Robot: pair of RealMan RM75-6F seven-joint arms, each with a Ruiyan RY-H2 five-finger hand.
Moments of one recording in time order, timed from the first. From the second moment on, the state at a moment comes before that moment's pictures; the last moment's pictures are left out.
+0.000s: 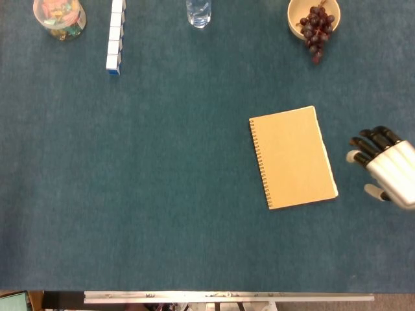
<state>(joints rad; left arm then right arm) -0.01 -1.04 -0.01 -1.71 1.55 1.57 0.00 0.29 -1.26 -0.04 -1.53 -1.82 1.23 -0.30</state>
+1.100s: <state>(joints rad) 0.02 -1.04 0.00 -1.67 1.54 1.57 -0.04 0.34 -1.51 -0.09 -1.27 -1.82 1.19 -0.40</state>
